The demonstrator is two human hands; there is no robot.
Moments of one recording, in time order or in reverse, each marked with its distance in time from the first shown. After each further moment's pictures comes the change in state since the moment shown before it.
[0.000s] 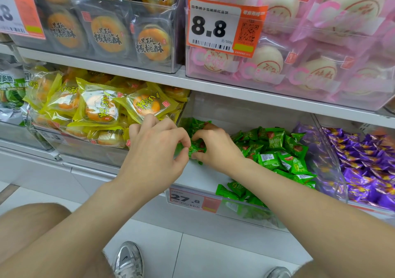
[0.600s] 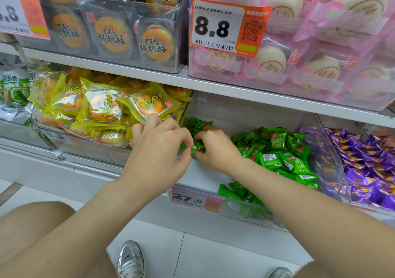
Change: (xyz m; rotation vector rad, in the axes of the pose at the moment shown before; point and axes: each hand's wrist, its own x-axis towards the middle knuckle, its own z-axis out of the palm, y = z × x) left_hand 0.000 0.002 -0.001 0.018 -0.009 0.000; right_hand 0.006 -0.005 0.007 -0.063 -0.009 -0.001
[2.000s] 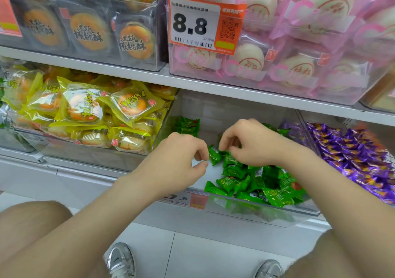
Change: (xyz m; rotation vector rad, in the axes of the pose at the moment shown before) left_hand 0.015 0.029 0.024 -0.275 -0.319 0.173; right_hand -0.065 0.045 -0.115 0.064 -0.183 -0.031
